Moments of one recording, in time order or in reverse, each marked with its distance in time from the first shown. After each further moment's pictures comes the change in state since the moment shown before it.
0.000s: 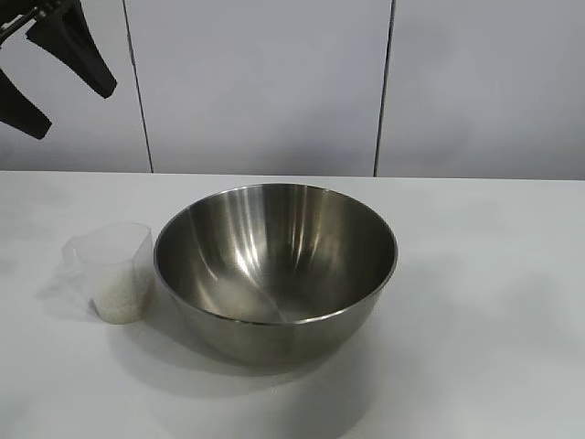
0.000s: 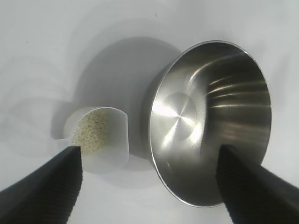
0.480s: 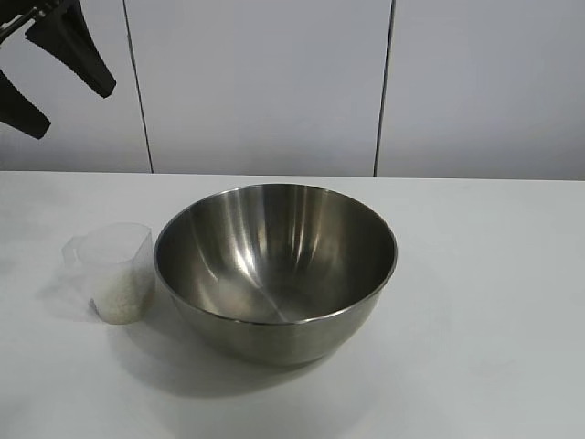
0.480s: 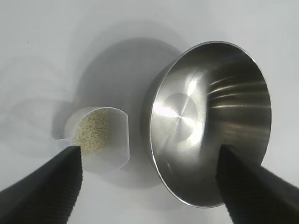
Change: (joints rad) left arm 0.000 0.000 0.000 0.000 -0.001 0.000; right arm 0.028 -0.599 0.651 0.120 -0.059 -0.129
